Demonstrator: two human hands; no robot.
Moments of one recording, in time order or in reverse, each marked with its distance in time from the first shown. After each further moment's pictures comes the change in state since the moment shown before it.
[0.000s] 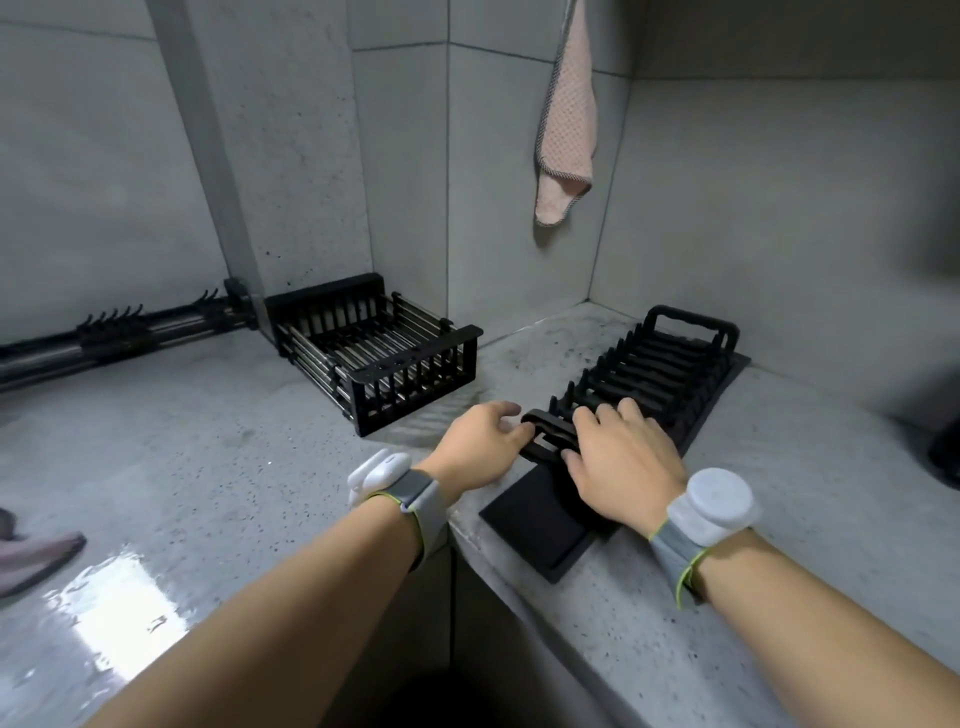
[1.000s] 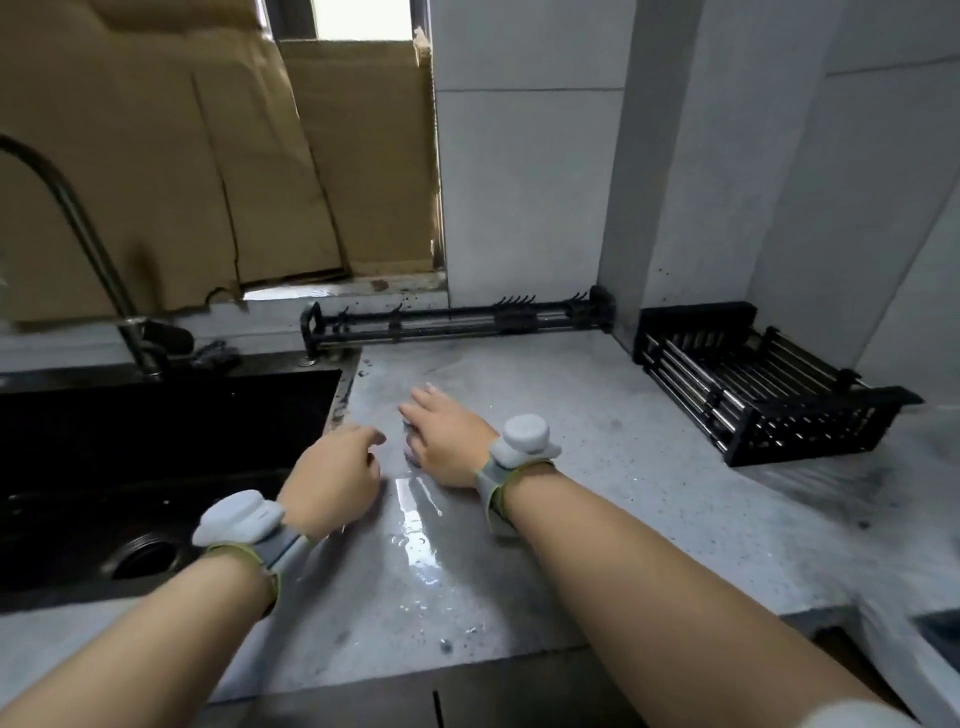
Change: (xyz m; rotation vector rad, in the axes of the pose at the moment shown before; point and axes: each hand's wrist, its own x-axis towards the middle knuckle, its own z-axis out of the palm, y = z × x) left_hand -0.304 -0.224 -0.275 0.670 0.646 -0.565; right_hand 0.035 -0.486 -0.054 0.648 -0.077 -1.033
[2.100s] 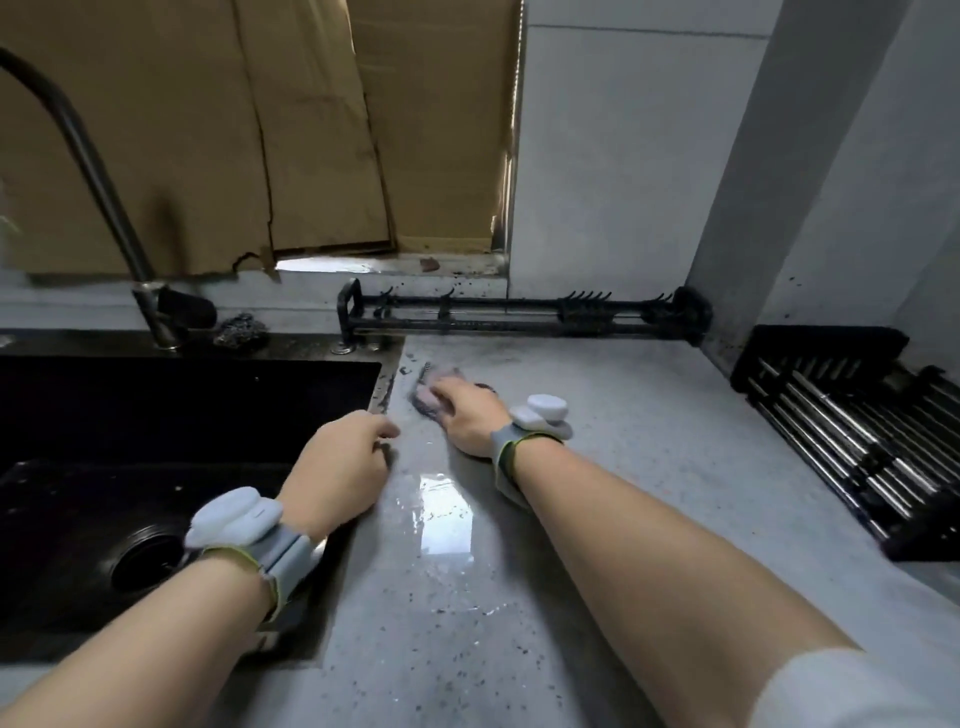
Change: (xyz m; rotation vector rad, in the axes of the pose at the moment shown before) left_hand 0.065 -0.061 0.011 -0.148 0.044 -0.076; right_hand 0.129 0.030 0.042 0.108 -0.109 0.157
